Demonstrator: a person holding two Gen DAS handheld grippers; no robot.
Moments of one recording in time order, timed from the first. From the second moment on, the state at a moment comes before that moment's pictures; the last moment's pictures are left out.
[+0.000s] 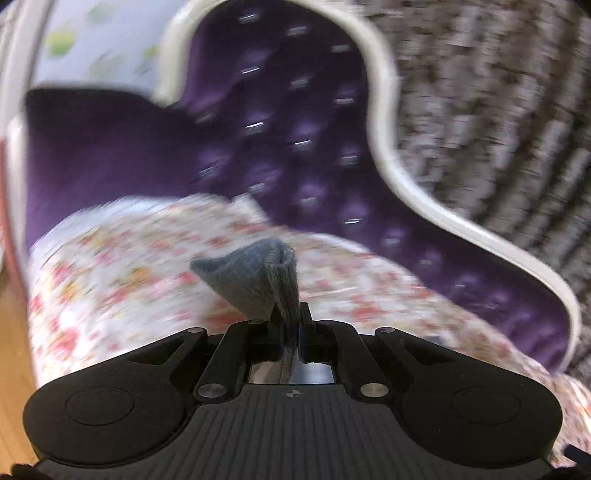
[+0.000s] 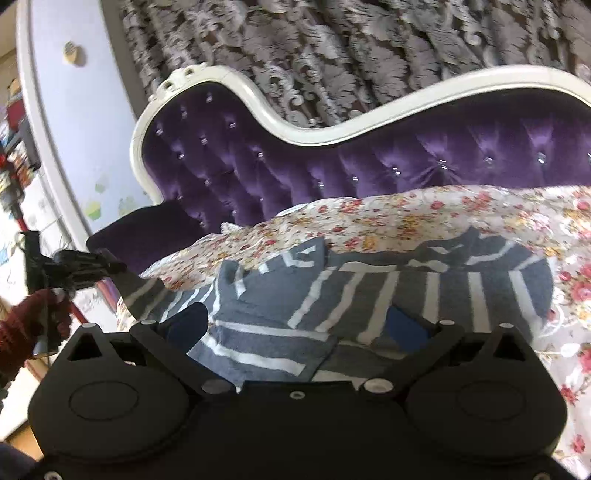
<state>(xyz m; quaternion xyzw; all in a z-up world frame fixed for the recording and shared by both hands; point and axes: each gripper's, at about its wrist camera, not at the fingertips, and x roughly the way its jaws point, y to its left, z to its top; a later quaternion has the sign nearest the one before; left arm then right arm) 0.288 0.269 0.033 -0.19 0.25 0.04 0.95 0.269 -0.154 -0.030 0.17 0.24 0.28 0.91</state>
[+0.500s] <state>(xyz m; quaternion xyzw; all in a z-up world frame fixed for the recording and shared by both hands) 0.337 0.042 0.081 -0.09 0.26 -0.16 0.95 0.279 -0.225 -0.022 0.28 0.24 0.19 0.91</state>
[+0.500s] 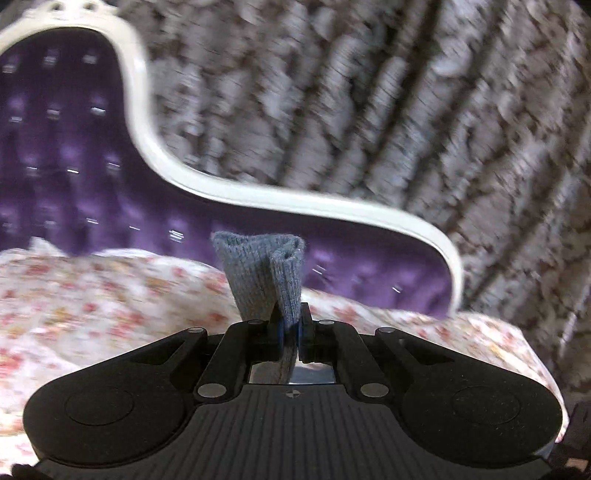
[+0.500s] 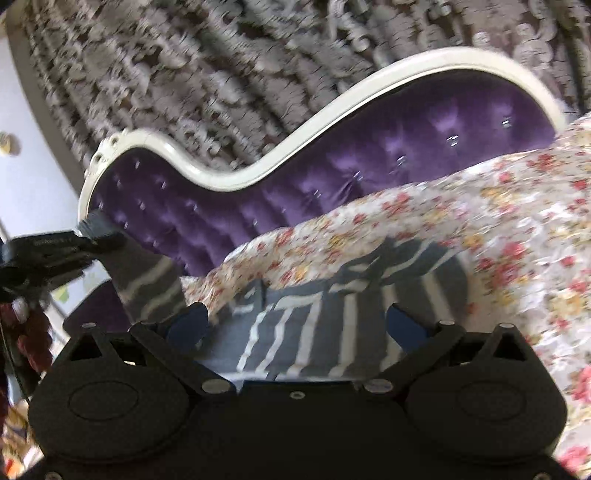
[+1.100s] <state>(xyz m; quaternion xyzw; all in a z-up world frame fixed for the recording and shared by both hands) 0.349 -0.078 -0.001 -0.06 0.33 -0.25 0.91 0.285 -0.275 -0.022 0.33 0.22 0.12 0.91</state>
